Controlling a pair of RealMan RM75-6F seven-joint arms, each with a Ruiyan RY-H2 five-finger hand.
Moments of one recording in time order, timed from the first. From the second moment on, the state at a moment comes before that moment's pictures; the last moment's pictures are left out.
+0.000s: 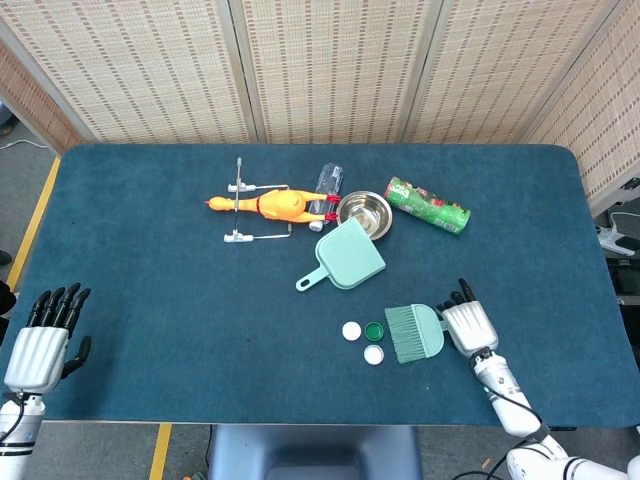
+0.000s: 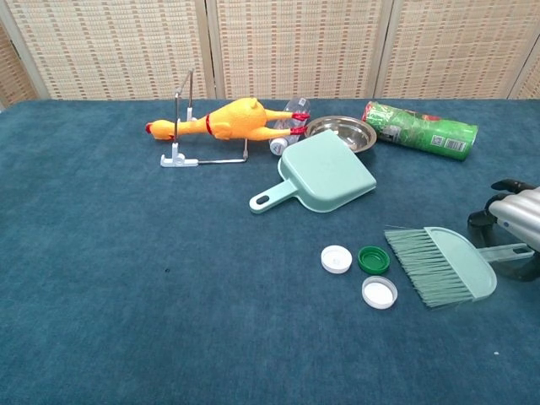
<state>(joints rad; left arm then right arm) -0.16 -1.31 -0.04 -1.30 1.51 1.47 0.05 0.39 -1.61 0.04 -1.16 -1.37 1.07 -0.40</state>
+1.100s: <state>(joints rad) -0.15 -1.31 -0.03 -1.32 1.56 1.50 0.05 0.56 -1.33 0.09 -1.80 -1.37 1.00 -0.98</state>
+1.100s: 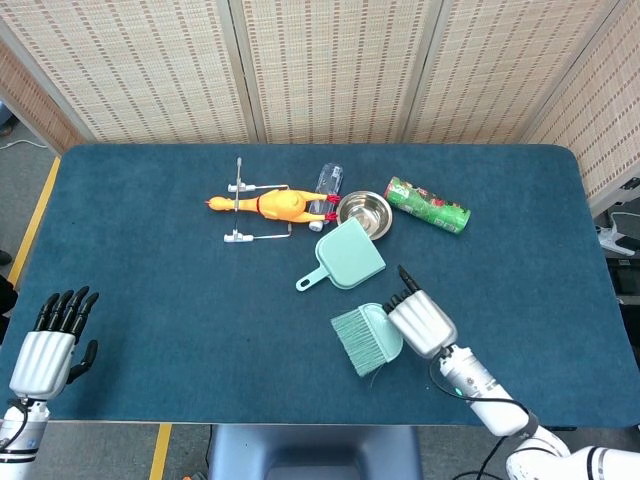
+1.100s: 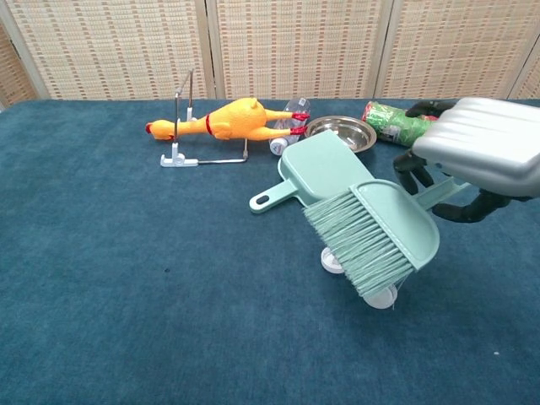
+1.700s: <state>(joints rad) -0.15 -1.30 -0.02 -1.32 1.58 1.51 0.03 0.82 -1.58 0.02 -1.89 -0.75 1.22 -1.88</state>
